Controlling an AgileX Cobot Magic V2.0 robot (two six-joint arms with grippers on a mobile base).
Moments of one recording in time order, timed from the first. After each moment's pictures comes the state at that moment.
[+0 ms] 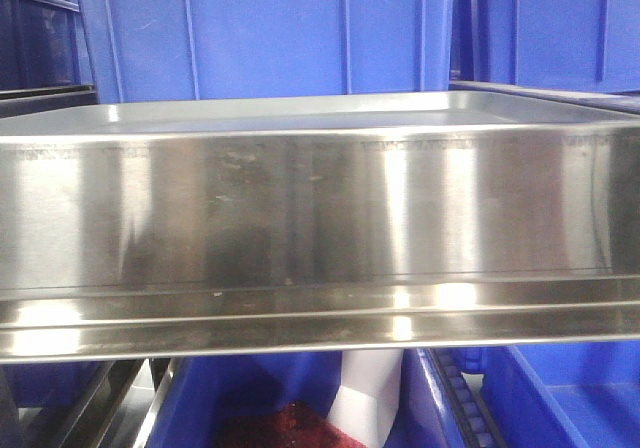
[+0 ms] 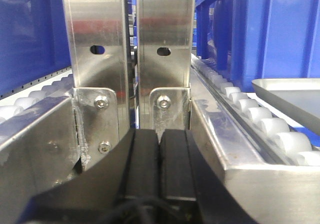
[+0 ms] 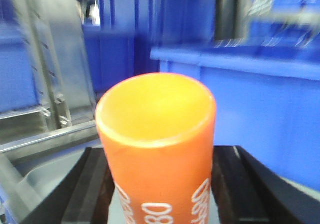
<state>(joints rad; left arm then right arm) -0.02 -0.01 0.03 0.00 0.03 0.00 0.69 0.72 -0.43 -0.22 -0.29 0.32</state>
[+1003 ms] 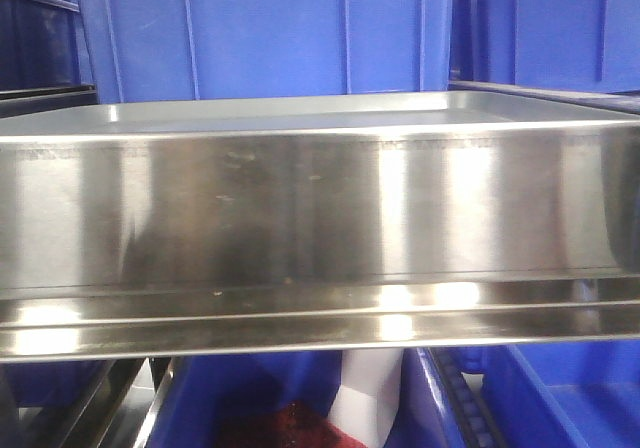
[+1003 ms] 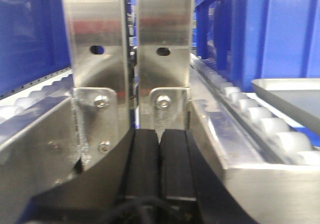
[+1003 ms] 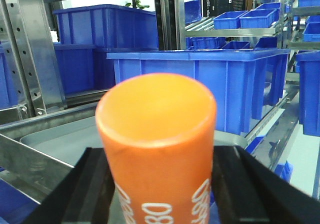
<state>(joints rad) -0.02 -0.01 0.03 0.00 0.03 0.00 0.69 -0.01 -0.39 -0.22 0.40 0.32</state>
